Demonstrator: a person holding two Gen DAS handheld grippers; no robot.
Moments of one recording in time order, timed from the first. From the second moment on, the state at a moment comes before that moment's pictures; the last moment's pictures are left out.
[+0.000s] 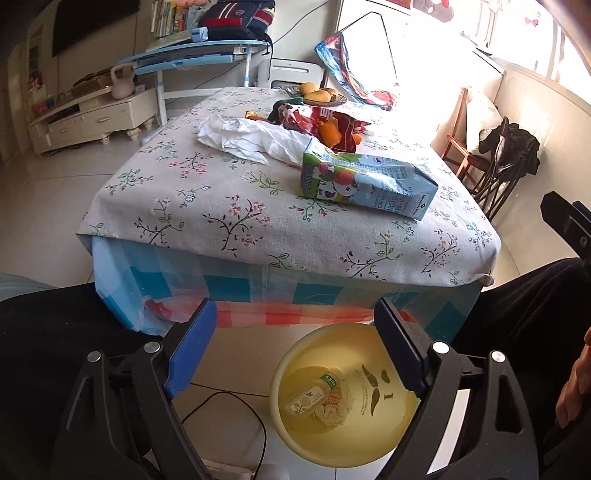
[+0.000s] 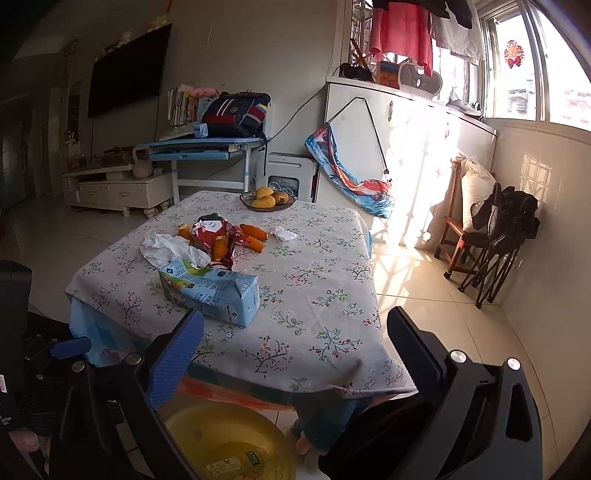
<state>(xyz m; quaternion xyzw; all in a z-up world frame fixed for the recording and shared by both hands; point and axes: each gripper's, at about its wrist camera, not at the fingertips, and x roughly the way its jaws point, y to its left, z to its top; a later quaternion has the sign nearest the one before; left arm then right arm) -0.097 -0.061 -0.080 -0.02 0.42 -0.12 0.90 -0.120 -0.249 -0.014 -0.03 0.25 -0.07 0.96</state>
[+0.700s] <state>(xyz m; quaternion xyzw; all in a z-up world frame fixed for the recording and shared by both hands) -0.117 -0.019 -0.057 -0.06 0.36 -0.04 0.93 -0.132 -0.224 -0.019 -0.08 0.26 -0.05 0.96</state>
